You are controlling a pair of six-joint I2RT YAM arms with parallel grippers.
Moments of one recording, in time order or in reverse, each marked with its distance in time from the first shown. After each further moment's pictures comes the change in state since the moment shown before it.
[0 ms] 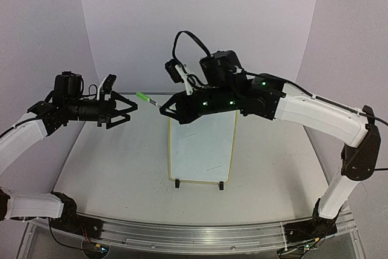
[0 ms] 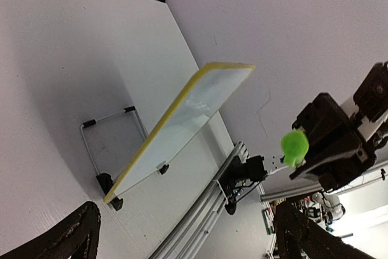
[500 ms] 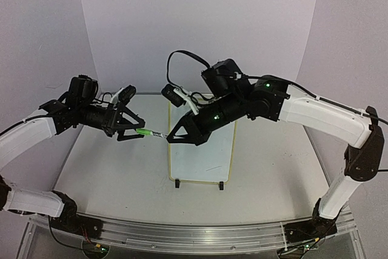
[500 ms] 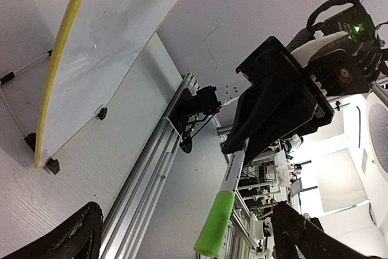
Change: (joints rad) left arm -0.108 0.101 0.008 -0.053 0.332 0.087; right arm -0.034 -0.054 -0.050 -0.225 -0.311 -0.165
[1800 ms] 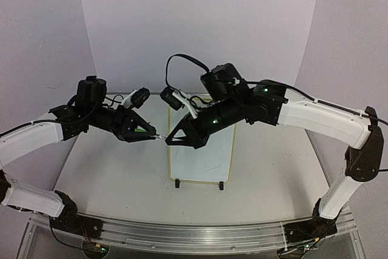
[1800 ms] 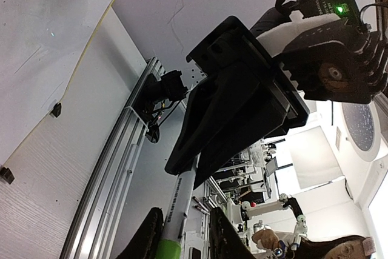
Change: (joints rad) left arm -0.132 0.037 -0.046 0.272 0.055 -0.205; right arm 0.006 -0.008 -0.049 0.059 0.015 -0.029
